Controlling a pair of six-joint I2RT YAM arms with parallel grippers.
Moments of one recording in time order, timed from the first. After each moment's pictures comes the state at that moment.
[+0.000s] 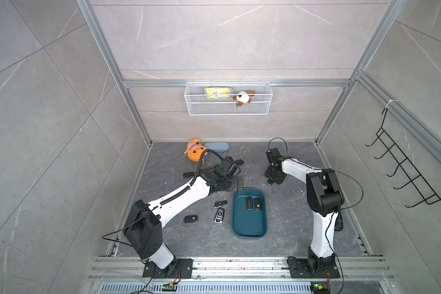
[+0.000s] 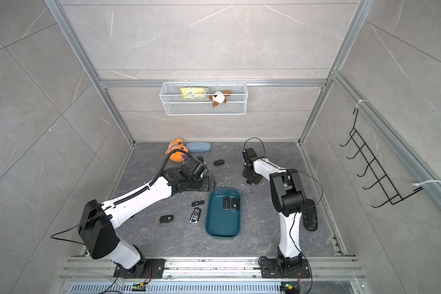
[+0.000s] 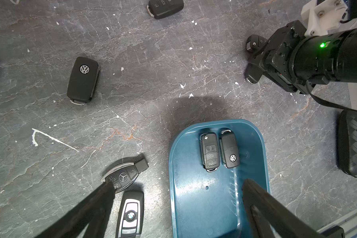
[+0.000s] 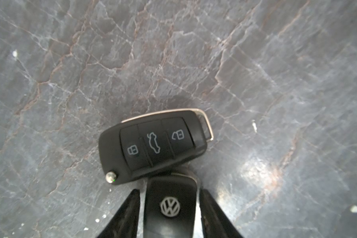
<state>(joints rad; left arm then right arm) -0.79 1.59 1.34 -0.71 -0.09 -0.62 0.27 2.08 1.47 -0.66 0.18 0.85</state>
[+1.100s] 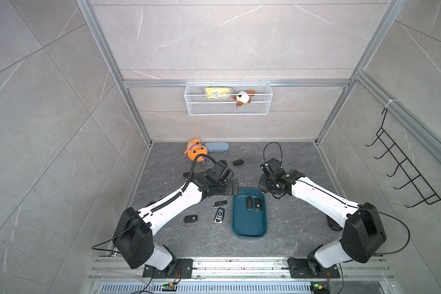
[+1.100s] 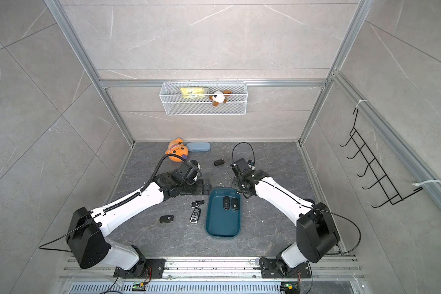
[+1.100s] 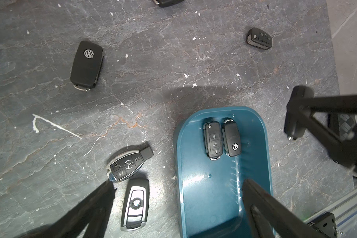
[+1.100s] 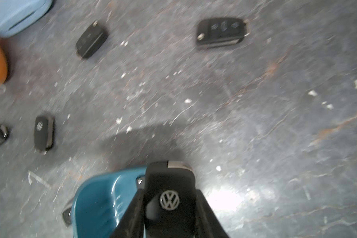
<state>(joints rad) -0.76 1.47 1.20 -0.67 -0.04 -0.62 0.59 1.53 1.16 -0.70 0.20 0.84</state>
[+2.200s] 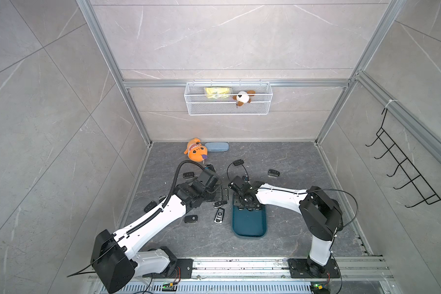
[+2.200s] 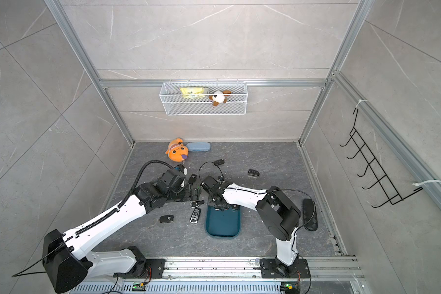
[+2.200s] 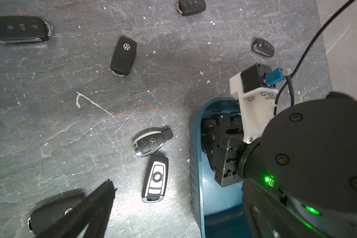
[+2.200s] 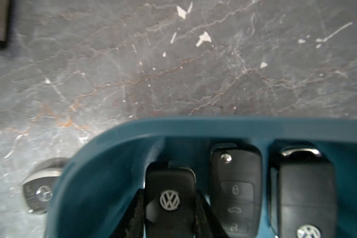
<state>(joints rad) -0.74 1.24 1.05 -0.71 -0.09 -0.66 0.84 1.89 1.24 -0.60 0.19 0.88</state>
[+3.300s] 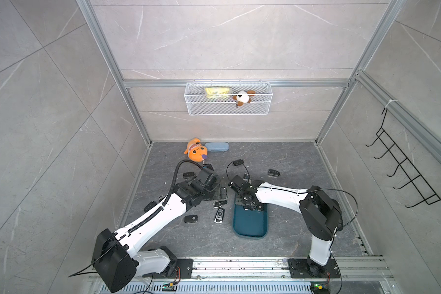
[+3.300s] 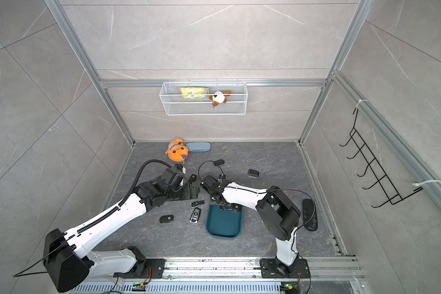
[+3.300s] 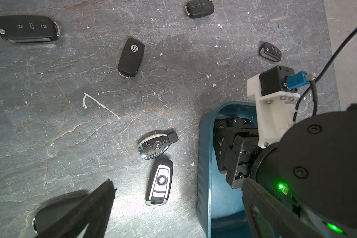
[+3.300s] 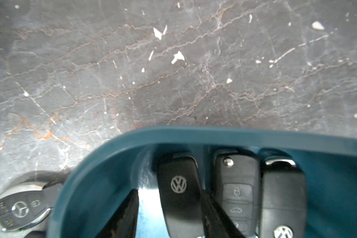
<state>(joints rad) -0.71 1.26 1.05 -0.70 -0.09 -0.66 0.84 1.89 1.28 -0.66 0.26 0.86</state>
